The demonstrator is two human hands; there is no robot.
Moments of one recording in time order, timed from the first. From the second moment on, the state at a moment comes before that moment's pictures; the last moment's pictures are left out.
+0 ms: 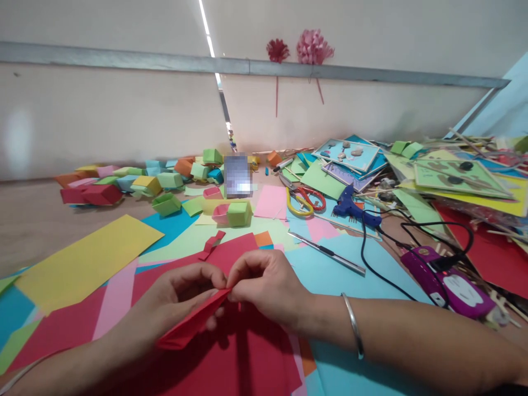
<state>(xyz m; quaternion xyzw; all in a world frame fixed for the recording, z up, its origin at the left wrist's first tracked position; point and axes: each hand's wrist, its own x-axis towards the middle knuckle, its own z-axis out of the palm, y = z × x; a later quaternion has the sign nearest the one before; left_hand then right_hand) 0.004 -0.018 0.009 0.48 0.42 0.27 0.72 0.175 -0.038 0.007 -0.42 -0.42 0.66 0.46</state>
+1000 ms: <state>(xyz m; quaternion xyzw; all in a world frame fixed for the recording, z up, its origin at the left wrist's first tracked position) 0.000 -0.018 0.005 0.42 0.44 0.34 0.72 0.186 -0.037 -0.004 -0.32 -0.81 0.22 0.44</state>
